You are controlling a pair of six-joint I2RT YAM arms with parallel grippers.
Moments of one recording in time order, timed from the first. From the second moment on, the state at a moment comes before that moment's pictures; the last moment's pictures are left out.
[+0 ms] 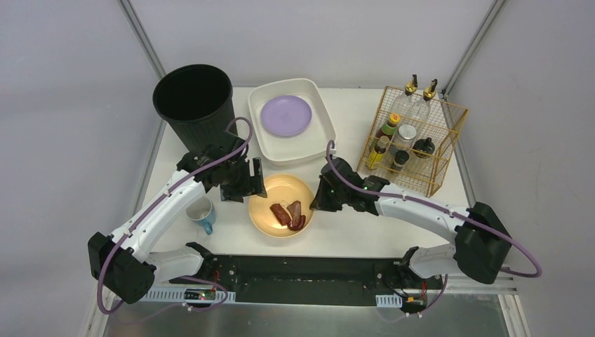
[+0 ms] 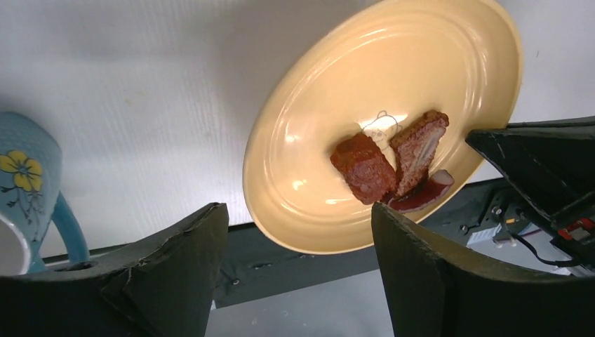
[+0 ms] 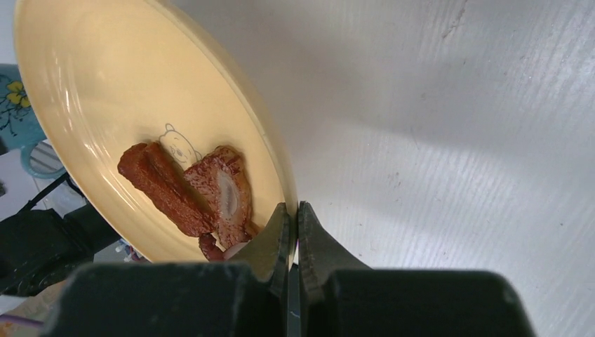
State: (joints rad) left arm -0.52 1.15 1.06 -1.01 0.08 -0.64; right arm 0.92 1.36 0.85 -0.40 -0.01 0.94
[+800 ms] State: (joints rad) left arm -0.52 1.09 1.03 -0.94 0.17 -0.70; right arm 0.90 1.21 0.97 -0.64 -0.04 0.89
